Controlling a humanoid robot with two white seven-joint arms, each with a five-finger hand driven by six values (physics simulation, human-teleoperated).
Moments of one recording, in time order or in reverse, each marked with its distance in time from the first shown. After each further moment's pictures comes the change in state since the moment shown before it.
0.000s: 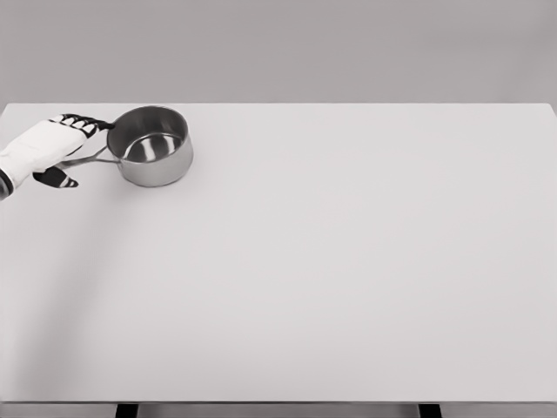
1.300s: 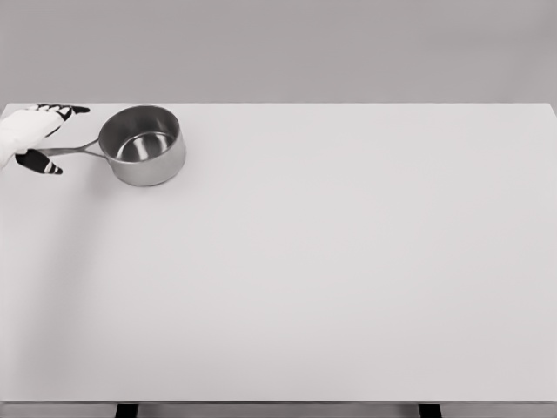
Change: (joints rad) left arm -0.146 -0.008 0.001 0.252 0.000 0.039 0.018; right arm 0.000 0.000 0.000 0.000 0.000 0.000 0.000
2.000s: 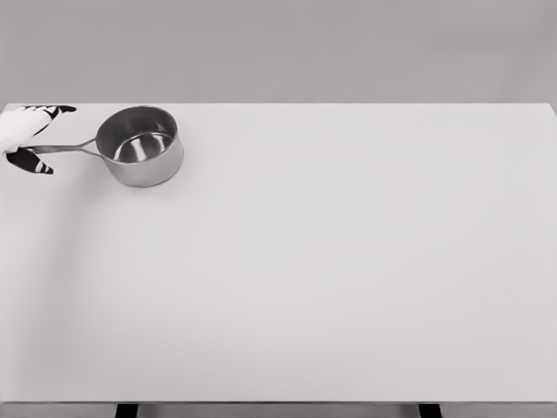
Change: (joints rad) left arm -0.038 0.005 -0.001 0.076 0.000 0.054 0.009; right arm 0.000 0.000 0.000 0.000 0.000 0.000 0.000
